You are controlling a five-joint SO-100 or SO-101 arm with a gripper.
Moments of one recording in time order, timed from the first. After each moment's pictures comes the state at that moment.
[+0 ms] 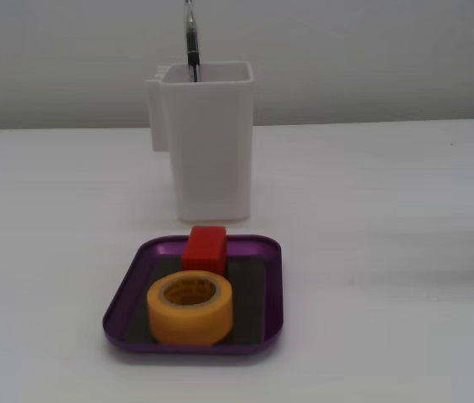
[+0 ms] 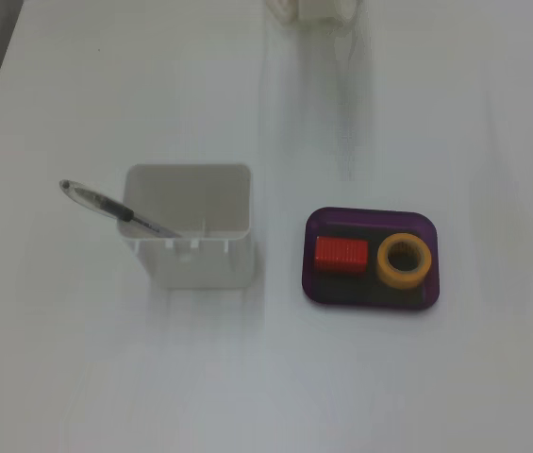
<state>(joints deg) -3.7 156.2 117.1 80.7 -6.8</state>
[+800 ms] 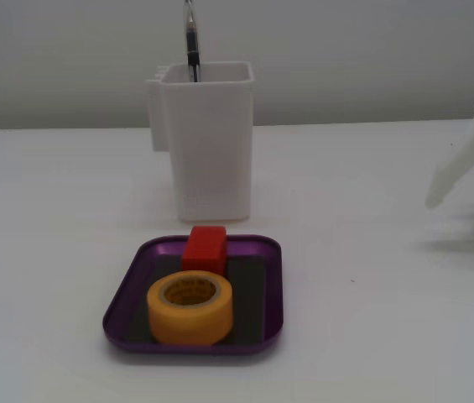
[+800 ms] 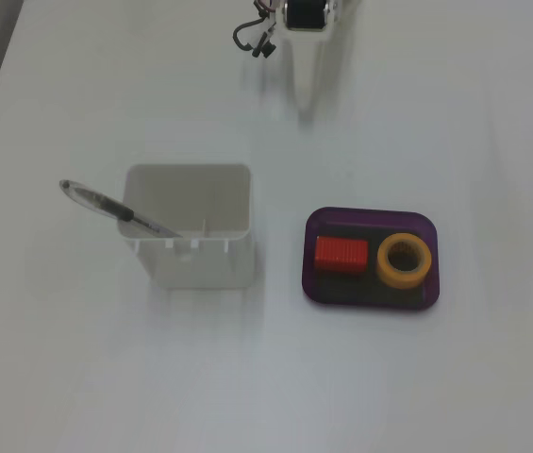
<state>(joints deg) 4.6 192.6 172.8 69.0 1.4</state>
